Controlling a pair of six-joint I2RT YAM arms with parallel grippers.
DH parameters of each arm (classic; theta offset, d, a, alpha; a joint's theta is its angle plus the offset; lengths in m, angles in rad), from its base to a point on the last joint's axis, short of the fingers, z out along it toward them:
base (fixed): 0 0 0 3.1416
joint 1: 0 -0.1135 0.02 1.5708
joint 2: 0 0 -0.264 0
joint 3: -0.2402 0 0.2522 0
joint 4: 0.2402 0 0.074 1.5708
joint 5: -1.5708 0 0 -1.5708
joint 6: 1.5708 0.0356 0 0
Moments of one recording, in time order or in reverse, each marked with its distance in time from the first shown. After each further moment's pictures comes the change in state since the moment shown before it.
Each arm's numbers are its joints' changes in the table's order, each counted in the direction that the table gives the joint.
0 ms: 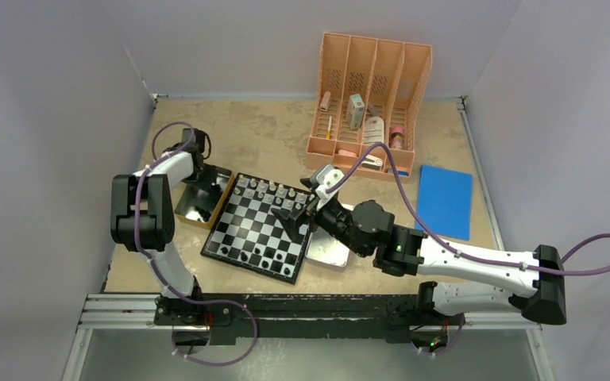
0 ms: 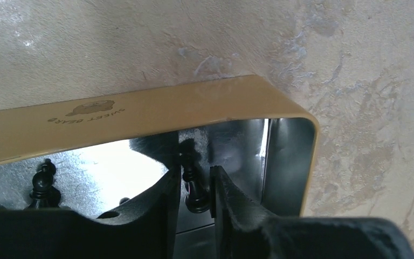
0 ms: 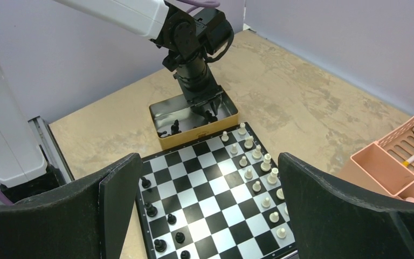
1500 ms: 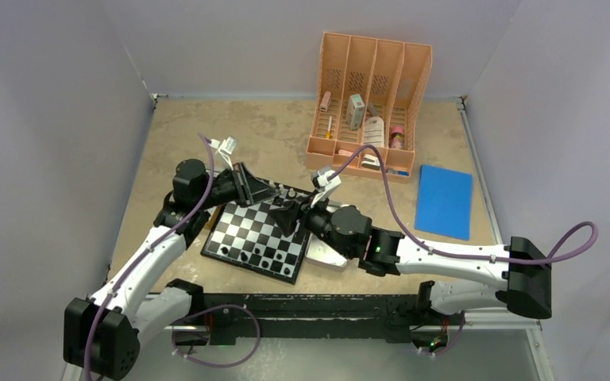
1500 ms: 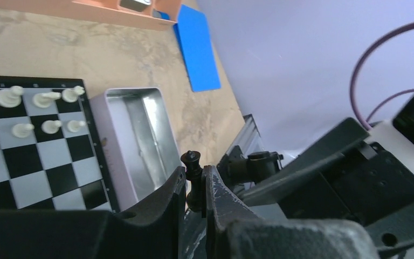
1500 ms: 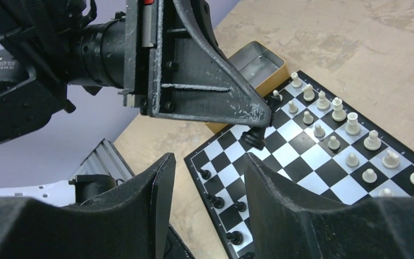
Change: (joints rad) left arm 0.297 -0.824 0.489 -0.631 -0.958 0.388; right arm 0.027 0.119 0.098 -0.122 -0.003 0.466
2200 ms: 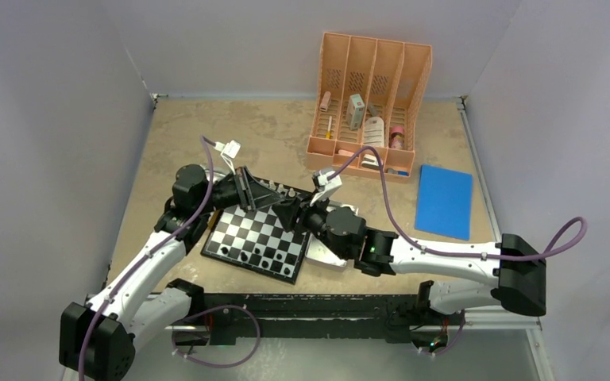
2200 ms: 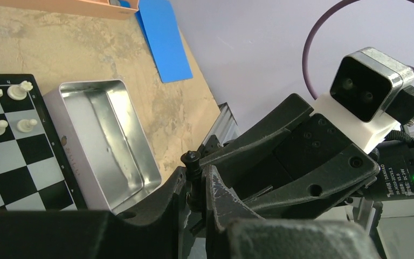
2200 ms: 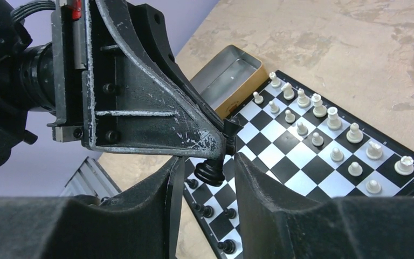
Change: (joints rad) left arm 0.067 -0.048 0.029 -0.091 -0.058 -0.085; right arm 0.000 0.044 0.001 -0.018 -0.100 0.053
